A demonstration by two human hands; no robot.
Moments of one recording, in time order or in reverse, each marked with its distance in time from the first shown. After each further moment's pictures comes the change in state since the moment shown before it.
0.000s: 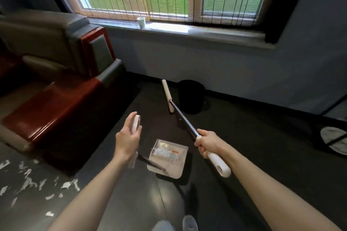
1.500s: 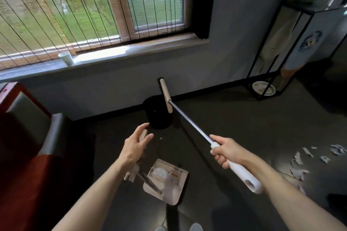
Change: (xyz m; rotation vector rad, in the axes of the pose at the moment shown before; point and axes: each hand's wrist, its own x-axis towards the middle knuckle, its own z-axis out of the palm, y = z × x) left_hand 0.286 -0.040 -0.046 -0.011 -0.886 0.286; right_hand 0.042 -0.085 0.166 0.516 0.487 0.020
